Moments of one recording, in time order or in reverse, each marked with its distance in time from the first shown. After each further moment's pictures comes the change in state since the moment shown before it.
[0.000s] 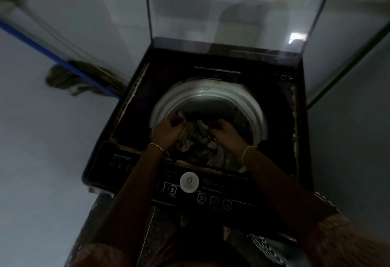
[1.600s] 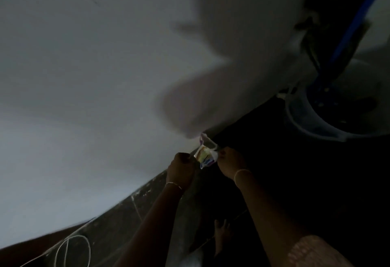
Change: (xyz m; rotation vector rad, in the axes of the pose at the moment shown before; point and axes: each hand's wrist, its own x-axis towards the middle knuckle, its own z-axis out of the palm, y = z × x) left_hand 0.027 -0.520 -0.290 -0.170 0.420 -0.752; right_hand 0.169 0.029 0.645 -0.765 -0.525 -0.063
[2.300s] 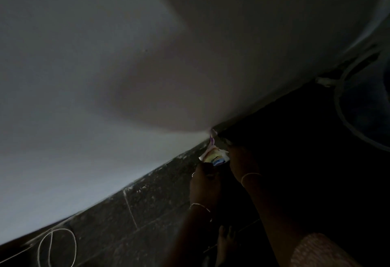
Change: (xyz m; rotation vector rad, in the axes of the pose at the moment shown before) left_hand 0.083 -0.047 0.103 -0.083 0.022 -0.111; right_hand 0.152 0.062 0.087 -0.407 -0.051 -0.164
